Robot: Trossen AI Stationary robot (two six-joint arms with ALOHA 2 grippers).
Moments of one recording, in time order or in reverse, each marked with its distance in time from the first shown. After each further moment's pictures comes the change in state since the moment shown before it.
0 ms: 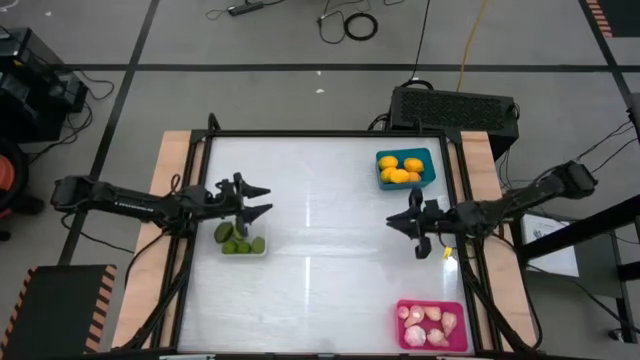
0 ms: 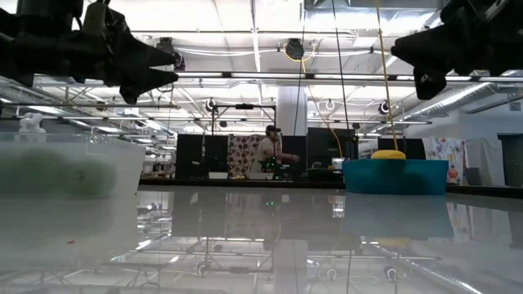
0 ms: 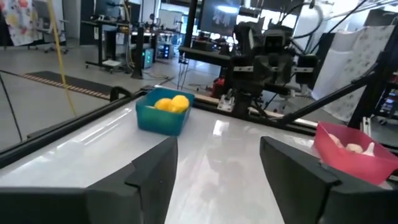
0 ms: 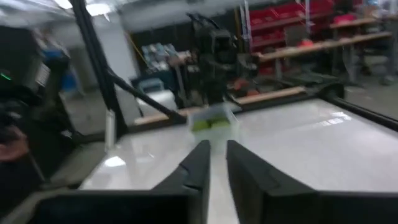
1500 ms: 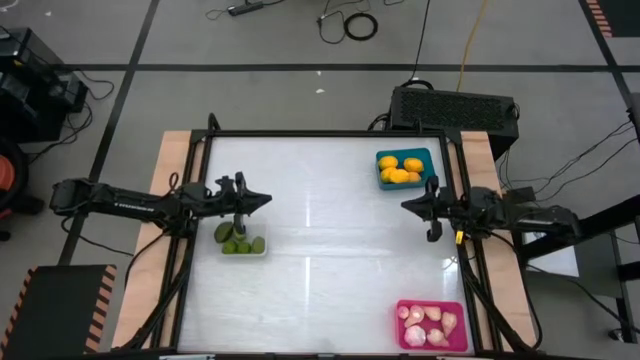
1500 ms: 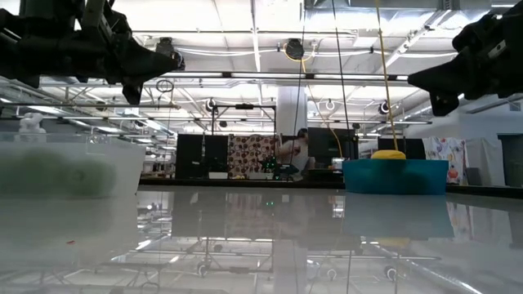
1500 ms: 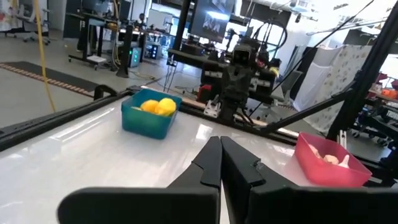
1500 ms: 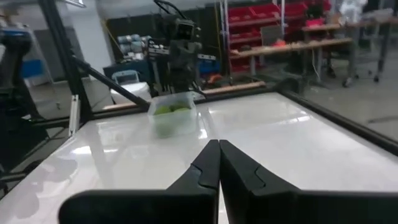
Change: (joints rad) left arm 0.054 -0.001 0.001 0.023 0.104 -0.082; right arm -0.378 -0.675 -0.064 -0.658 -0.298 -0.063
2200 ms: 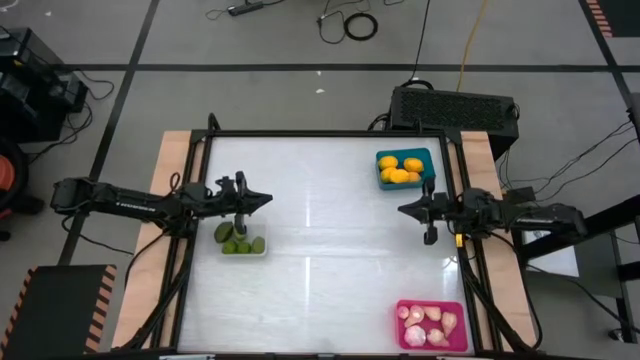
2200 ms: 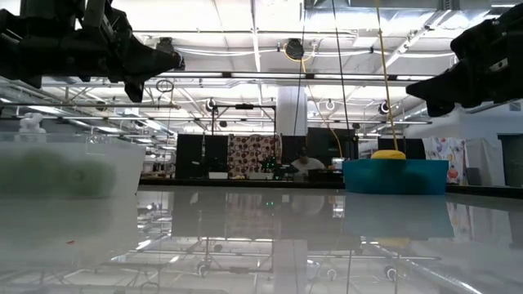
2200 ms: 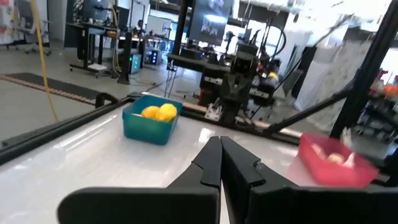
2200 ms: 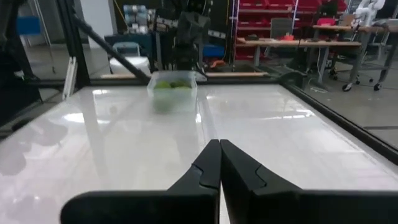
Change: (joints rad) left arm 0.000 0.034 0.000 0.052 -0.001 0.037; right arm 0.000 0.083 -0.020 0.042 -0.033 -0.144
